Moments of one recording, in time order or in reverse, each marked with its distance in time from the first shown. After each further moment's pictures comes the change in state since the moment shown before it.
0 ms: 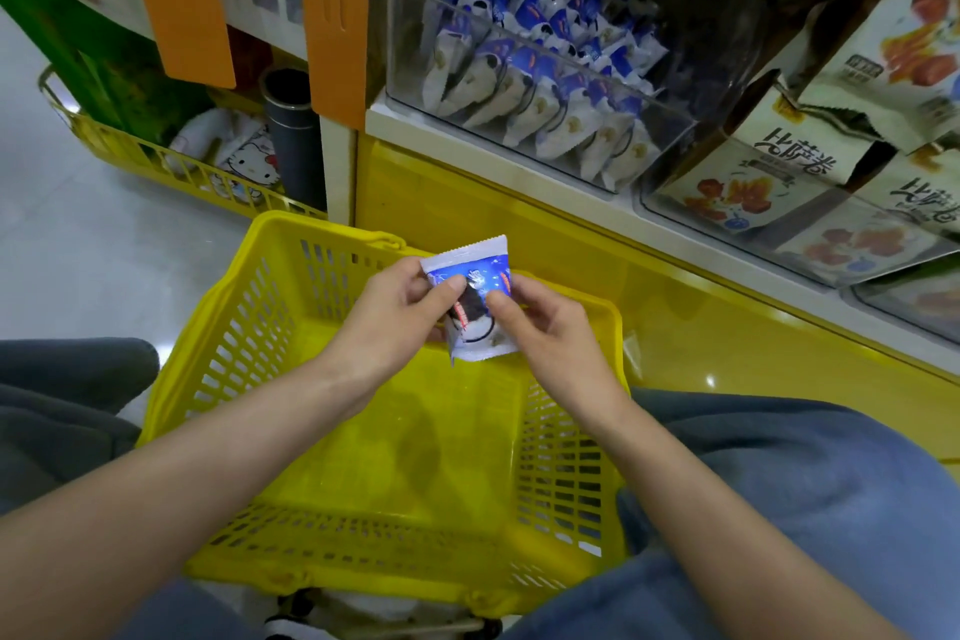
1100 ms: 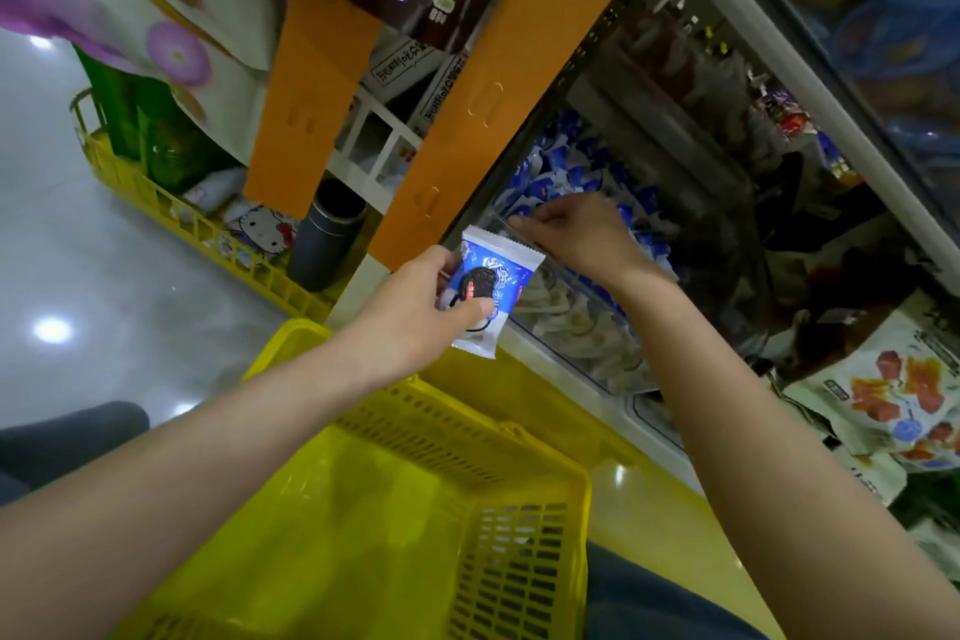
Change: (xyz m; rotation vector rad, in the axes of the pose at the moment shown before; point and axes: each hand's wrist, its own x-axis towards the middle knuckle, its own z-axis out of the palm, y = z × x) left_hand 0.069 0.109 -0.063 0.191 0.020 0.158; right_hand 0.214 -0.149 -0.013 -0.957 0.006 -0.022
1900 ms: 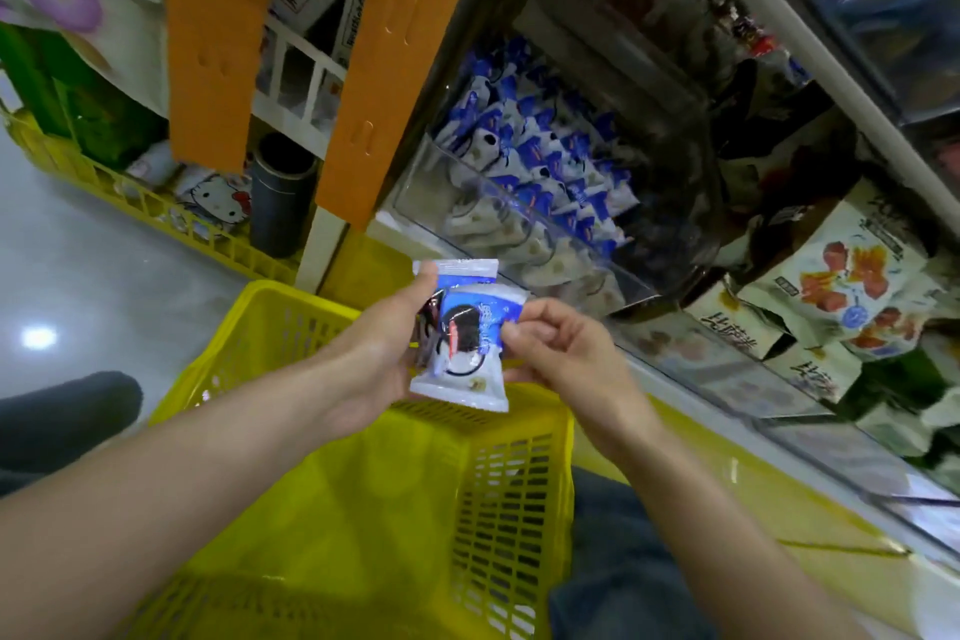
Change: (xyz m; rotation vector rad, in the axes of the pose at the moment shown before) left_hand -0.034 -0.014 0.046 -0.649 -0.153 -0.596; right_hand -0.163 0.028 0.029 0.923 -0.122 0.234
